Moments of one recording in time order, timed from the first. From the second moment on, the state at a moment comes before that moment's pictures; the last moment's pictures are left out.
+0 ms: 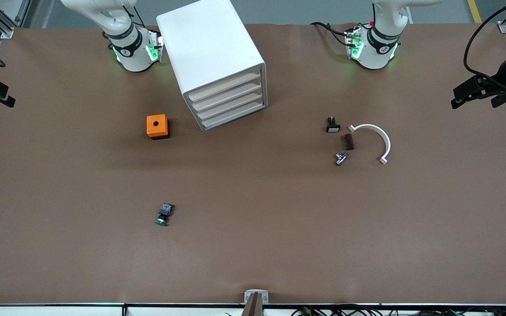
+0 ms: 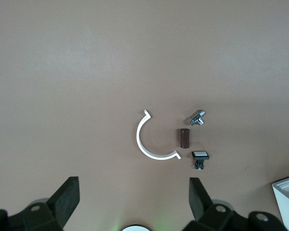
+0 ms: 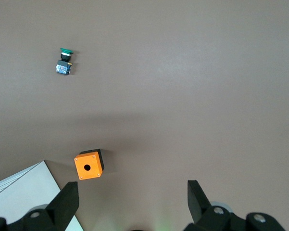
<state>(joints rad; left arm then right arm) -0.01 -0.05 -0.04 -1.58 -0.01 1.49 -0.06 0.05 -0.03 -0.16 -1.50 0.01 1.44 -0.07</state>
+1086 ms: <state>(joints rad) 0.05 0.15 -0.03 -1.59 -0.01 1.49 -0.06 0.05 -0.03 -0.17 -1.51 0.01 1.45 -0.07</state>
